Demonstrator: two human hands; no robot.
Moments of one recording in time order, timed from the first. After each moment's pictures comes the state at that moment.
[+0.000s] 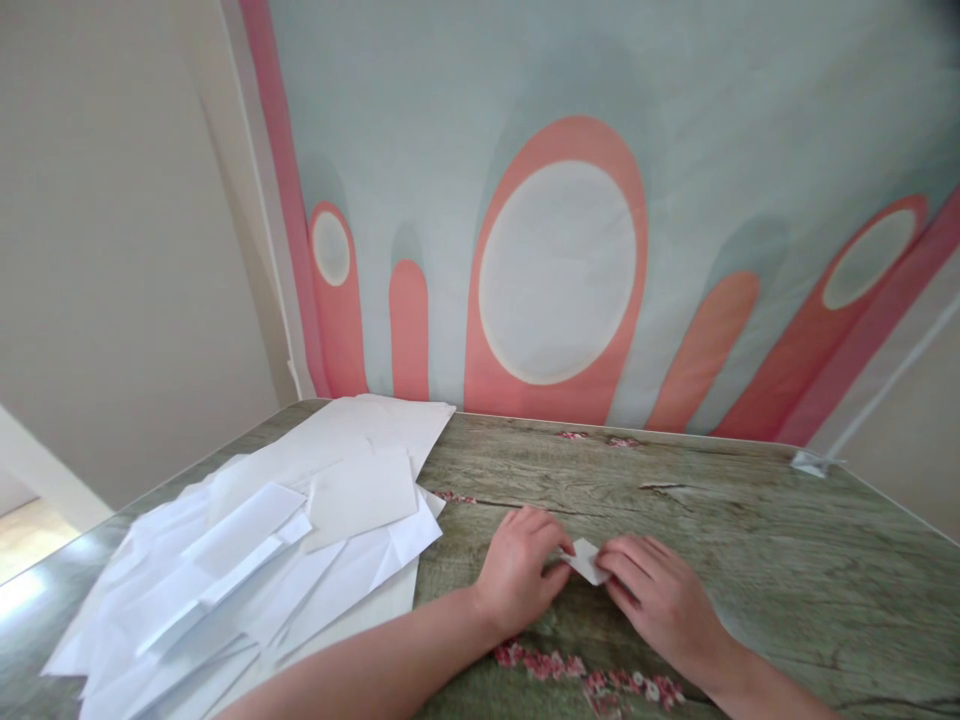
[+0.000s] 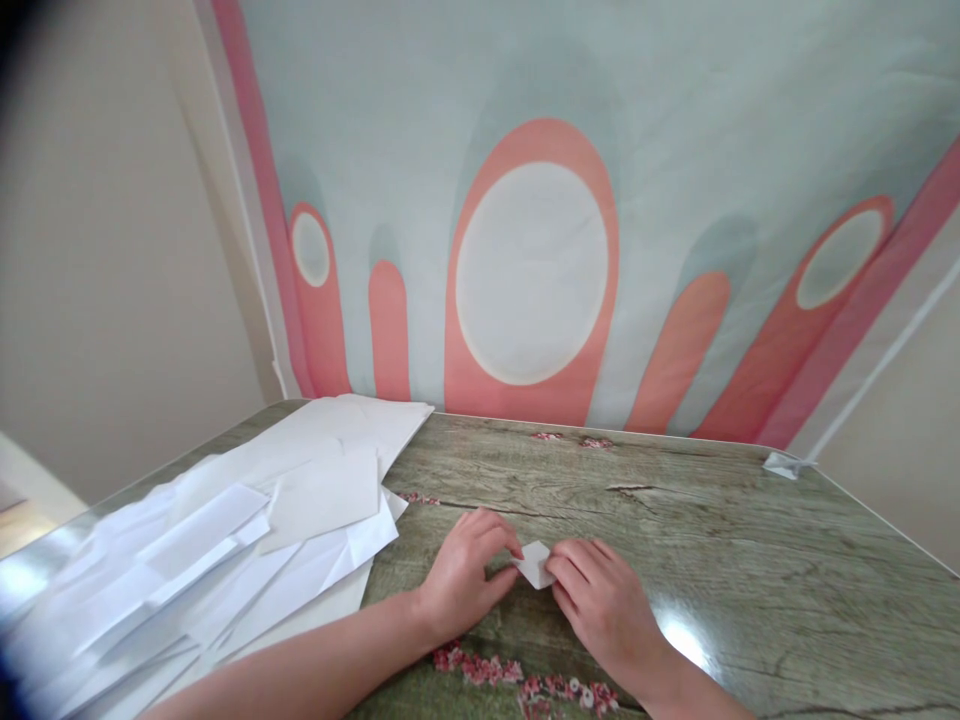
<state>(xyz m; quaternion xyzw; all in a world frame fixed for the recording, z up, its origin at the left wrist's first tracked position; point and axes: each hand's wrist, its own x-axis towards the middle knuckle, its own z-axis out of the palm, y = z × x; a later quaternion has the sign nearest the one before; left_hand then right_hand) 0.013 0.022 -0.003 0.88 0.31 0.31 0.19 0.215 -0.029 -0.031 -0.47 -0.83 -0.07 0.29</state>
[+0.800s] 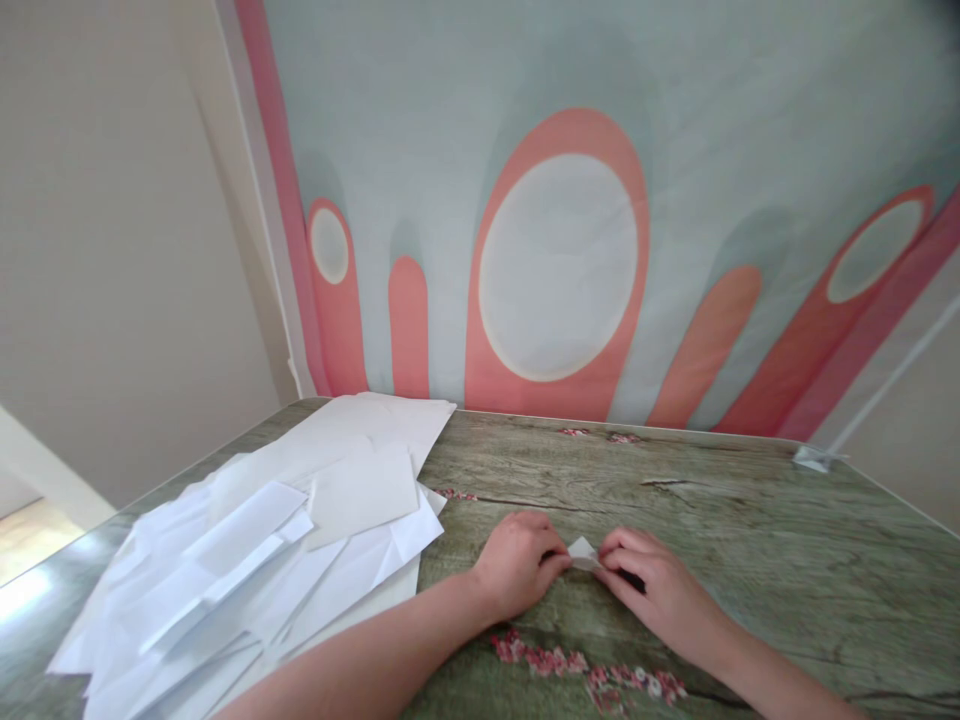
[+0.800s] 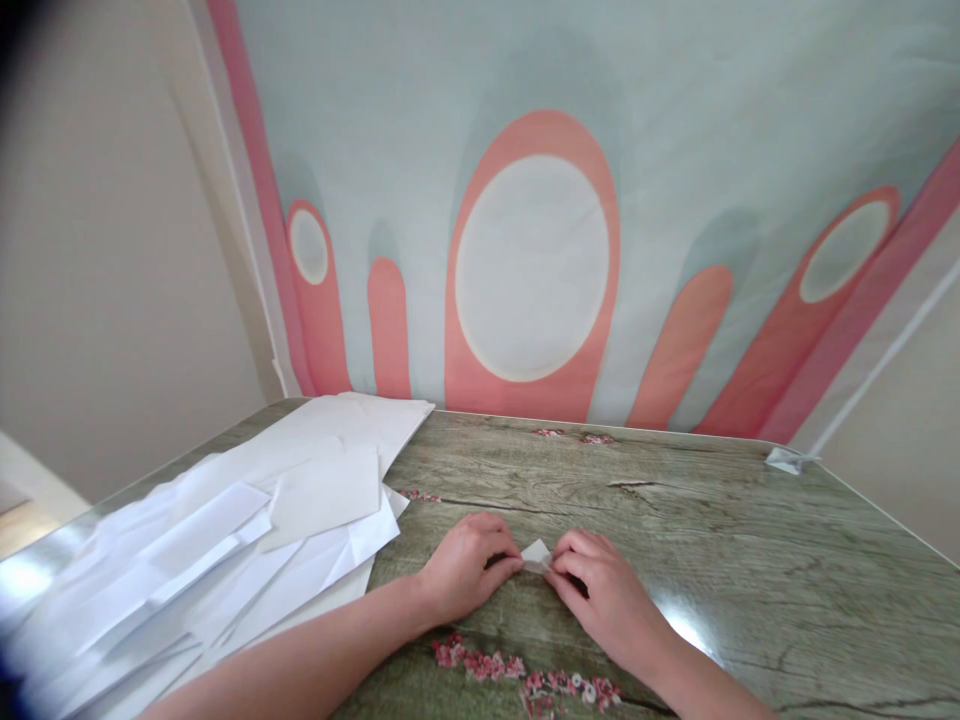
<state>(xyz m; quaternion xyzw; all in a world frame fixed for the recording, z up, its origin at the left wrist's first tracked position) 0.010 0.034 -0.011 0.91 0.30 0.23 0.18 0.214 -0.026 -0.021 -0.52 -0.80 0.12 0.26</state>
